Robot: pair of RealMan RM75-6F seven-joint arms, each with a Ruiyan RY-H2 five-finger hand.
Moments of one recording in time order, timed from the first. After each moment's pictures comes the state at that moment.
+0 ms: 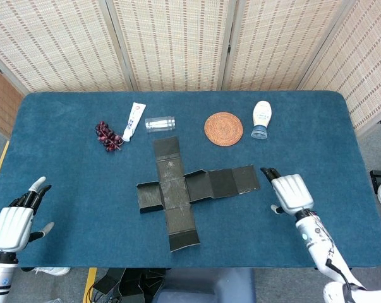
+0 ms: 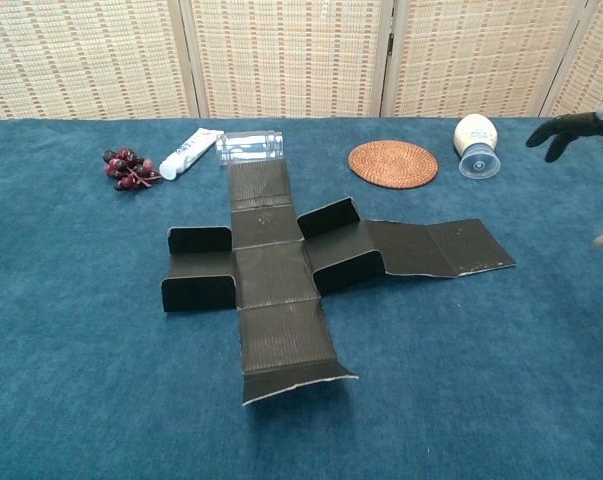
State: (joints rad) left arm -0.15 -1.17 -0.04 -1.64 1.52 1.49 0.16; right arm 0.51 -1.16 0.17 -1.97 -0.93 1.07 -0.75
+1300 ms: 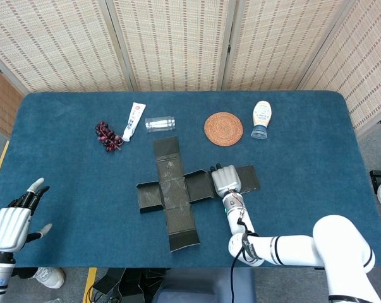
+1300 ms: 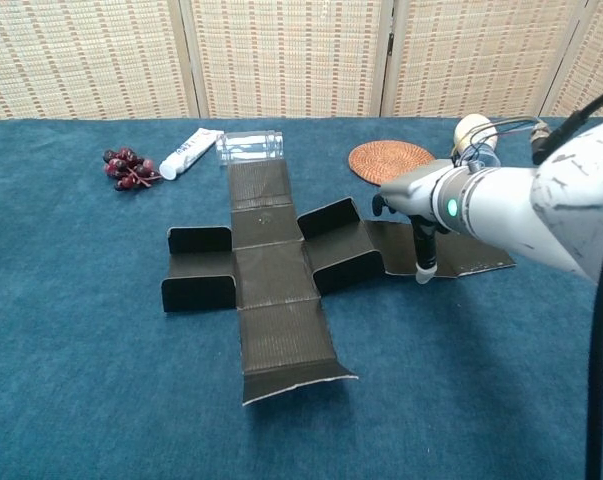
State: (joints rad) left arm -0.15 -1.16 -0.04 -1.61 1.52 1.46 0.11; right arm 1.12 -1.70 0.19 -1.50 -0.14 1.09 -1.23
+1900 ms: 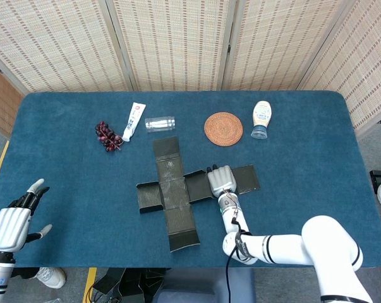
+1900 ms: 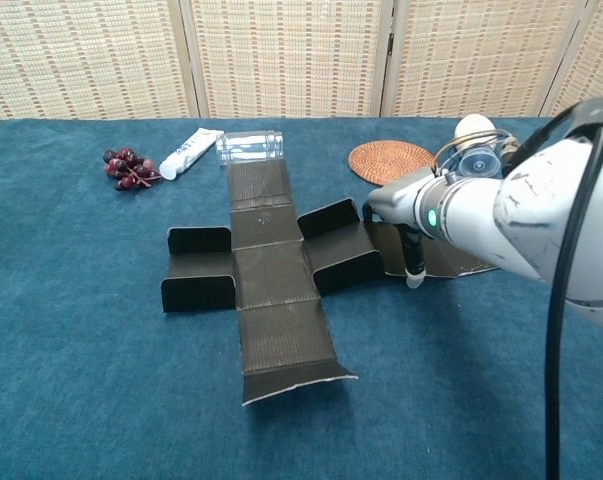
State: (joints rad) left arm -0.16 -1.16 -0.04 -1.60 1.51 1.45 0.09; right arm 1.16 -1.75 0.18 -1.41 -0.12 1.07 -1.24
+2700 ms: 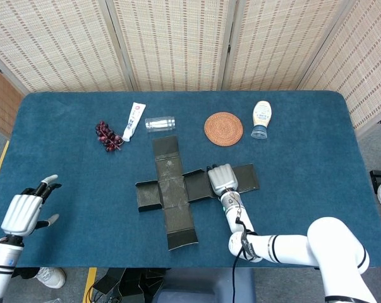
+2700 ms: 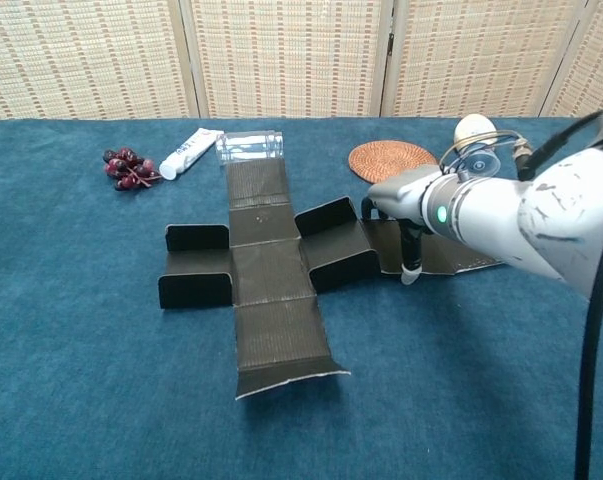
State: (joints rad) left arm -0.27 -1.25 -0.07 -1.36 1.53 1.33 -0.02; right arm 1.11 -1.73 0.17 -1.40 -0.24 1.02 -1.11
